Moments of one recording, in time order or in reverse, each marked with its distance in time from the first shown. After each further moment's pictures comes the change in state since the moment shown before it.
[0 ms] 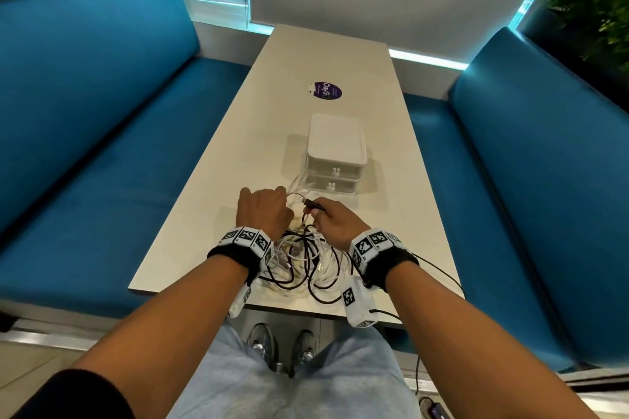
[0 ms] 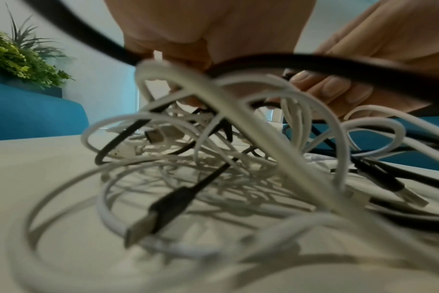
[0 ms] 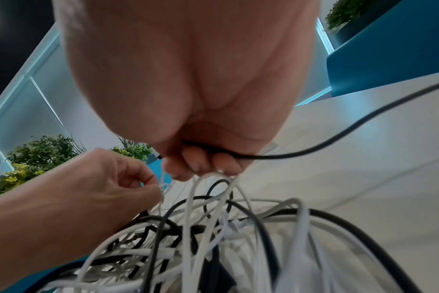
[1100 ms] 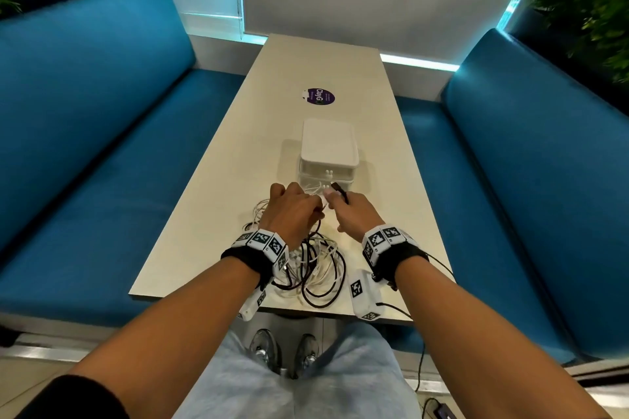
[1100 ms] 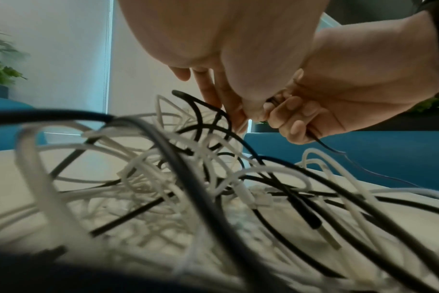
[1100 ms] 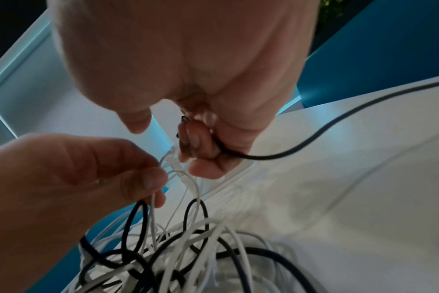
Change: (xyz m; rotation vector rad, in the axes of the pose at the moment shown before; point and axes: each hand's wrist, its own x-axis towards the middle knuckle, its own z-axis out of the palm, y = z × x) left_hand -0.005 0.036 -0.010 -0.147 0.136 0.379; right_hand -0.024 -0.008 -0.033 0.185 0.257 0.227
